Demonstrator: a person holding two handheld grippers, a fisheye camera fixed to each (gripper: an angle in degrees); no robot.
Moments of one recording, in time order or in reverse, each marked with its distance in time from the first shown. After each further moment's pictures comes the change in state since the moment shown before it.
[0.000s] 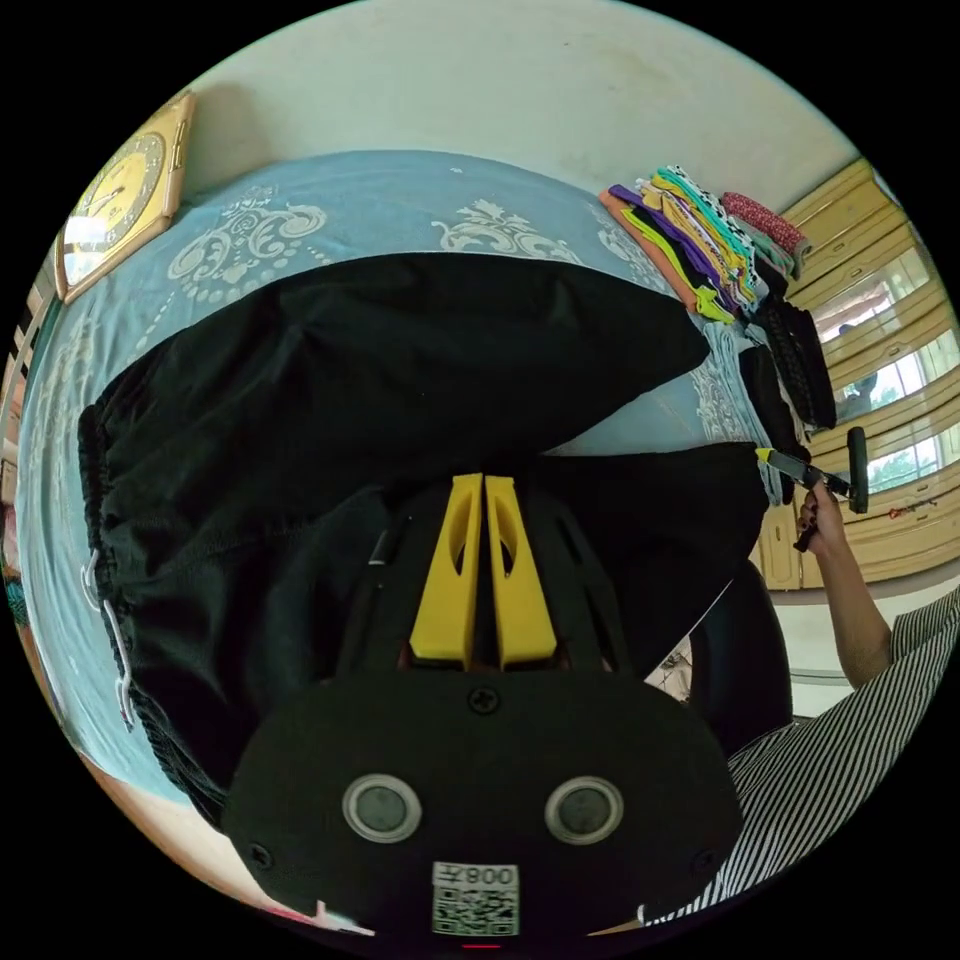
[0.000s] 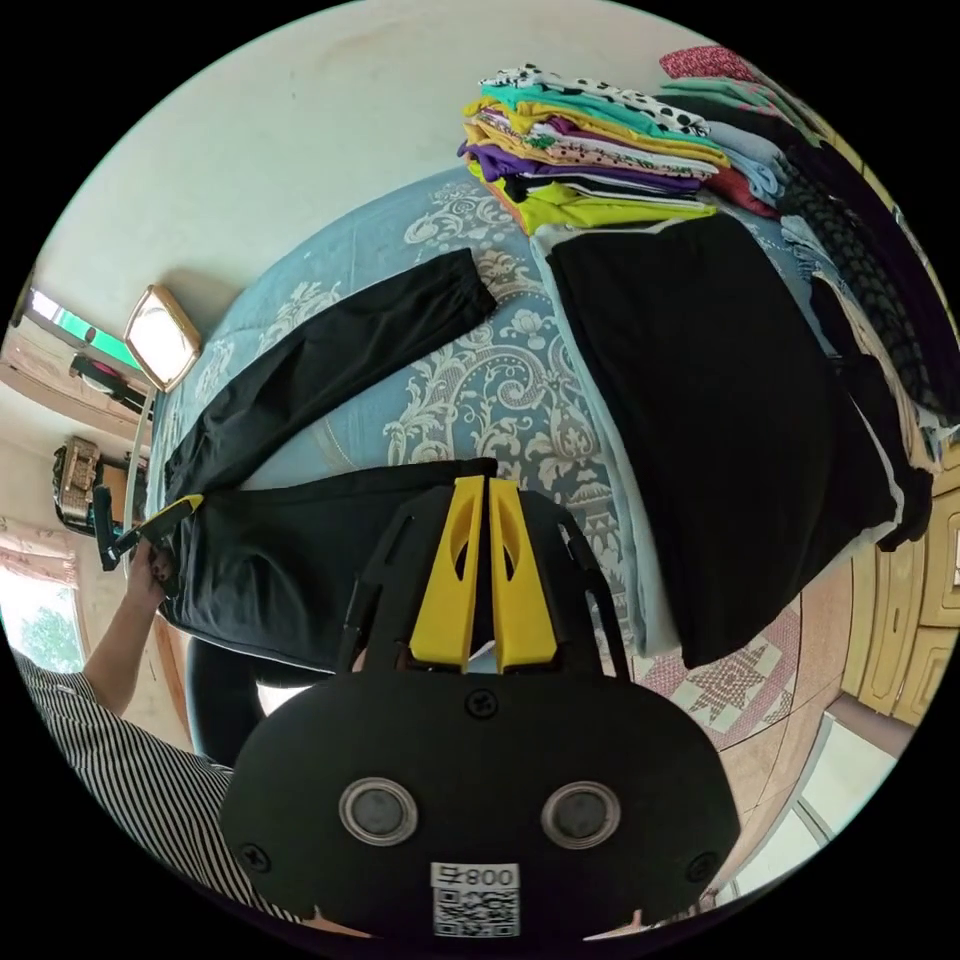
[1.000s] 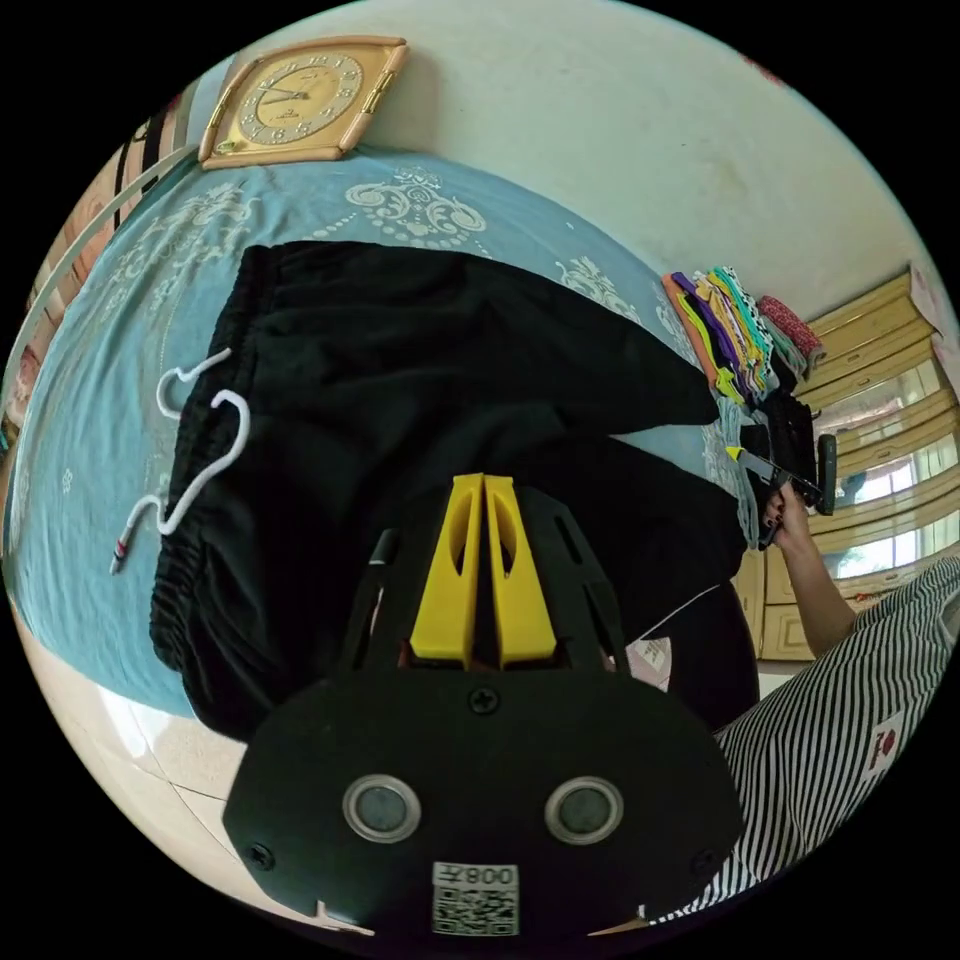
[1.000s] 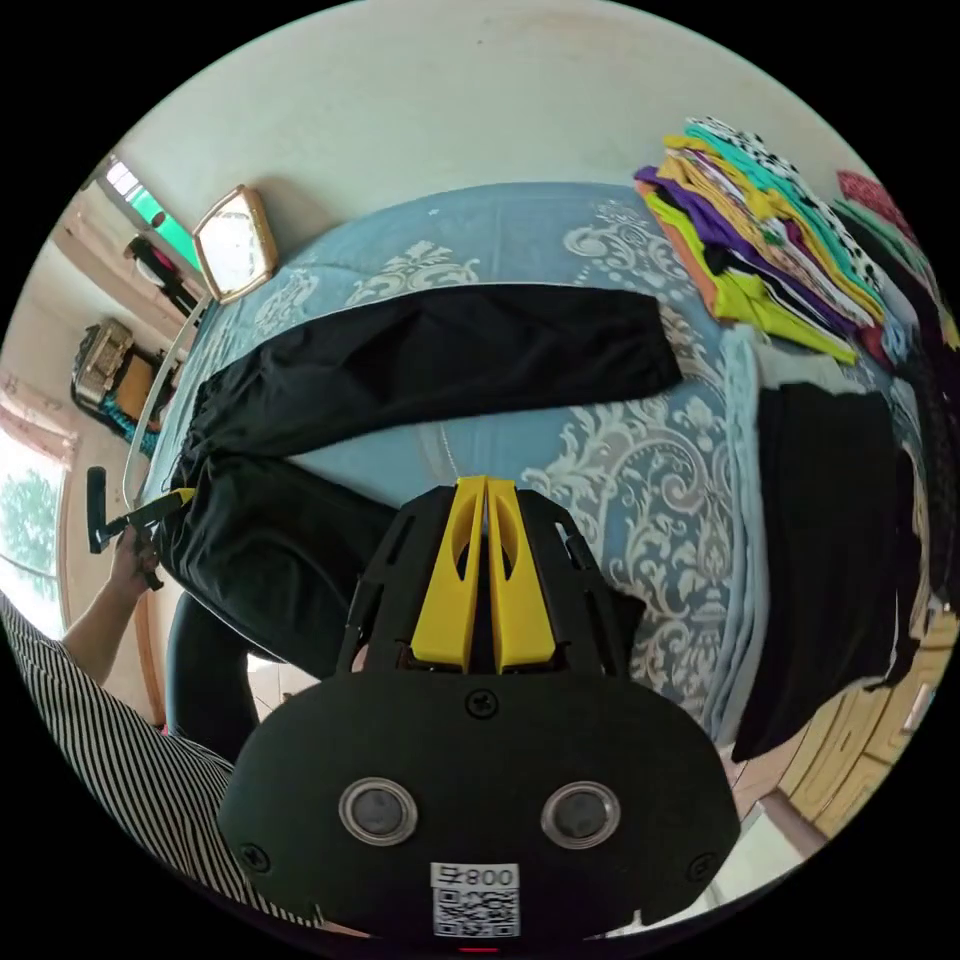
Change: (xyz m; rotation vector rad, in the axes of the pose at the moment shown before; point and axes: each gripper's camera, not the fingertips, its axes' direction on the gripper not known) left arm -0.152 0.102 -0.052 0.093 0.051 -0.239; right arm -0.158 -0.061 0.056 -0.012 -0.031 -0.309
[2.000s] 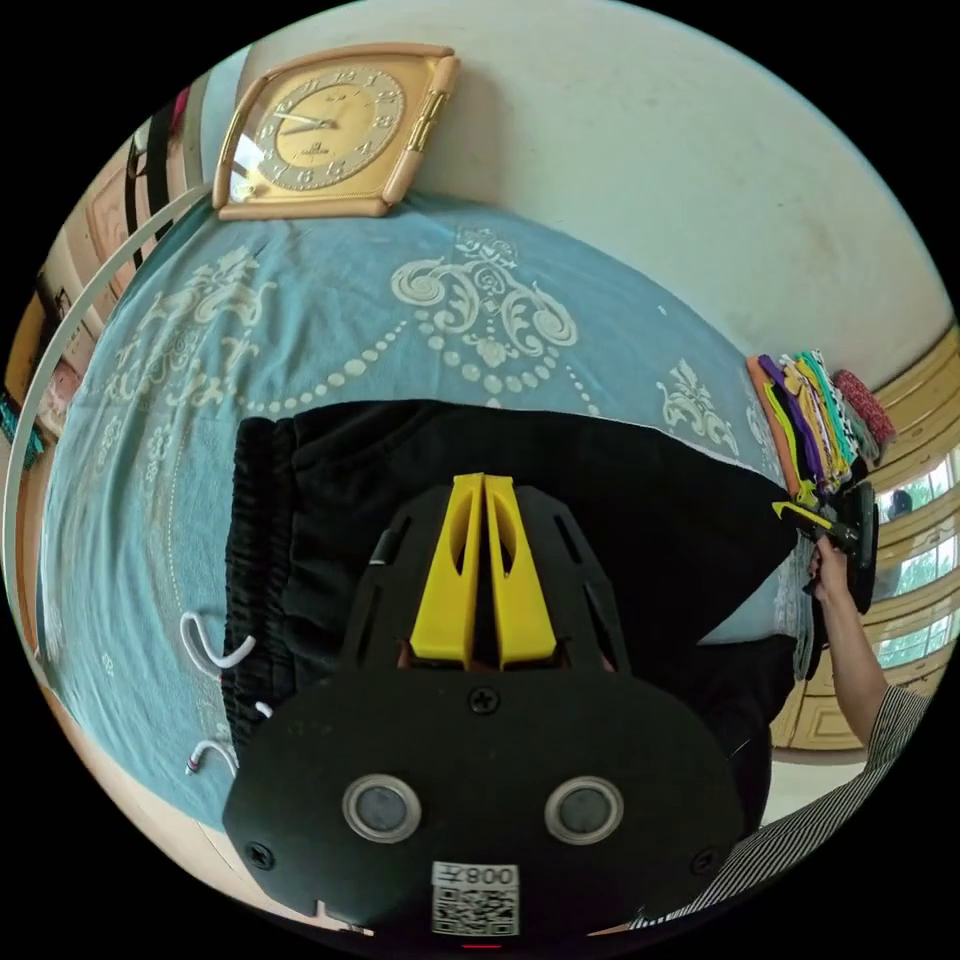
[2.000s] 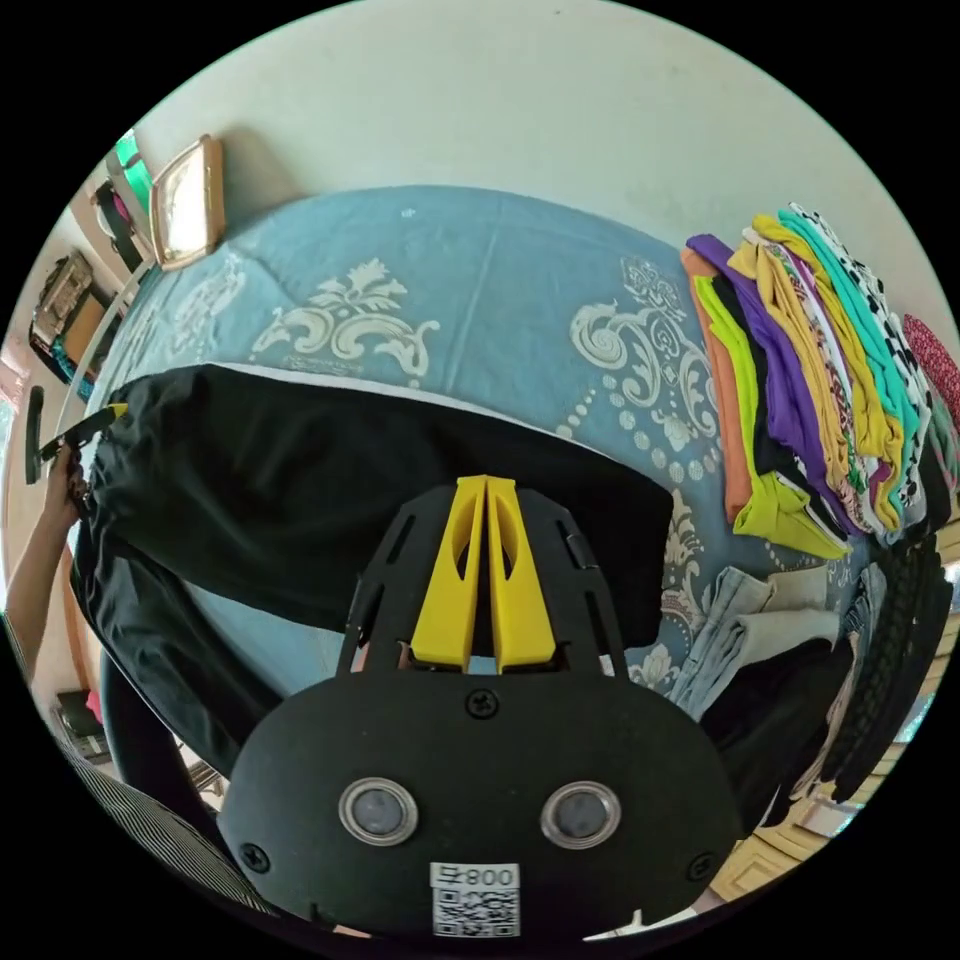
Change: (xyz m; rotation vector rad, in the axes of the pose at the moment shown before) left arm -0.122 -0.135 0.007 0.132 -0.182 -0.074; right arm -0.033 -0.209 0.066 -0.039 0.210 -0.155
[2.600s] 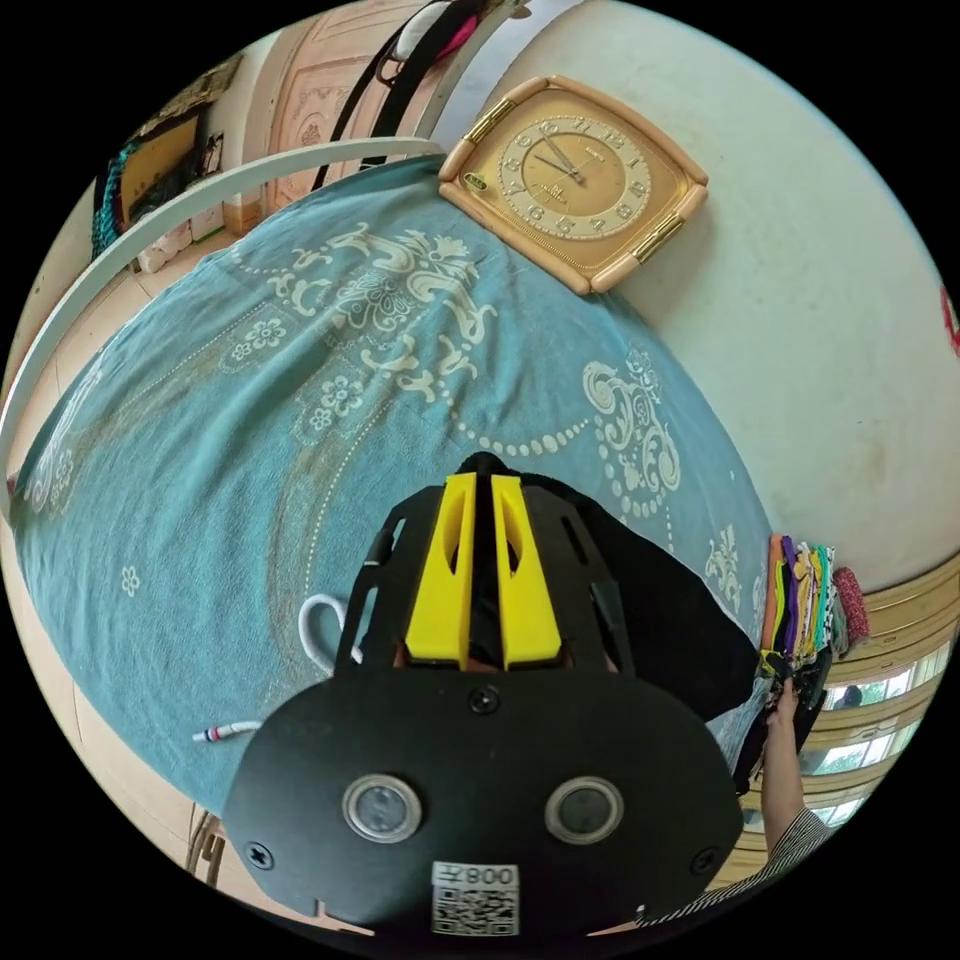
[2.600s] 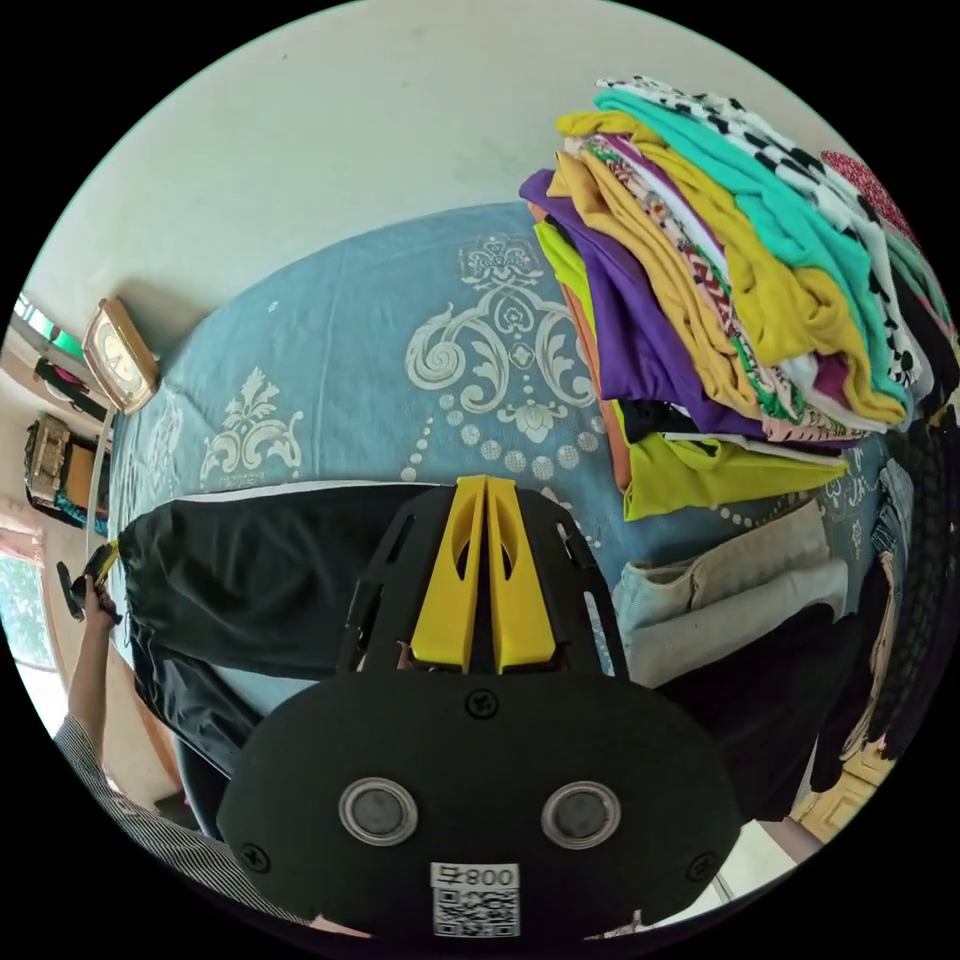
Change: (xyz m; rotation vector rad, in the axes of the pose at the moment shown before) left arm -0.155 0.011 -0.031 0.143 0.010 -0.459; right arm 0.123 -0.046 -0.024 0.001 -0.101 0.316
